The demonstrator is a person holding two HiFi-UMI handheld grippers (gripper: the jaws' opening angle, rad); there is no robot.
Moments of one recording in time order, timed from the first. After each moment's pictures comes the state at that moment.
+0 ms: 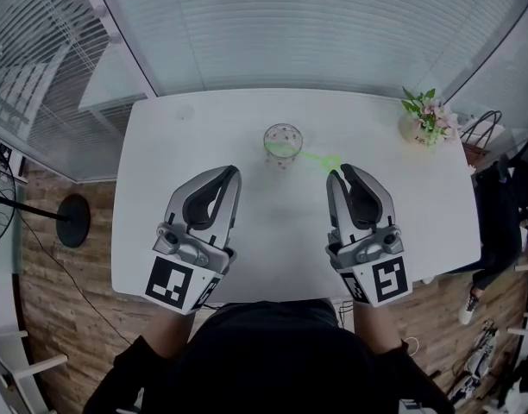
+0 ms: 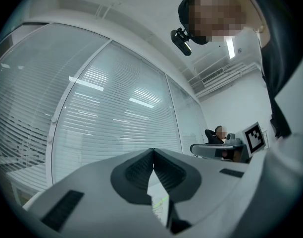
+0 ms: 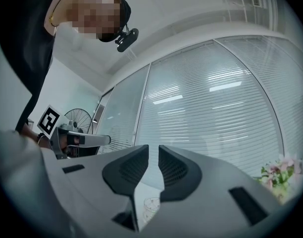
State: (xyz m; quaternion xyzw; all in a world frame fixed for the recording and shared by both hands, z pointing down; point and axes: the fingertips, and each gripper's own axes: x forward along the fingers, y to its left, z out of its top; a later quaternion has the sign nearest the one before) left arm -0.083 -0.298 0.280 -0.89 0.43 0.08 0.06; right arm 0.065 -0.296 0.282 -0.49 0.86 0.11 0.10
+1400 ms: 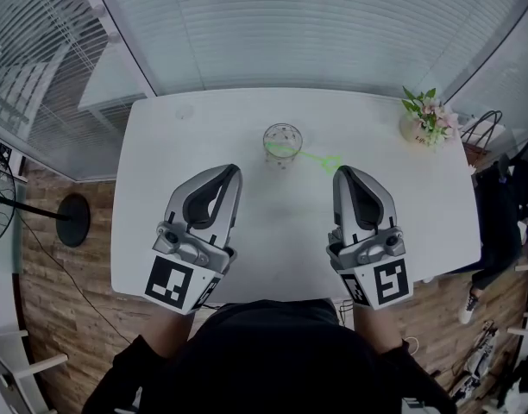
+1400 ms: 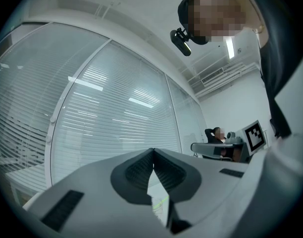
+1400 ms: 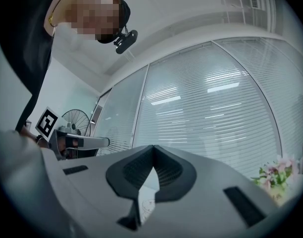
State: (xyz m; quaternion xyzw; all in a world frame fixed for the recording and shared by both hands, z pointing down) left arm -0.082 -0.300 0.281 -0.90 0.43 0.08 0.06; right arm 0.069 -0.297 0.277 -0.50 0.85 0.11 0.10
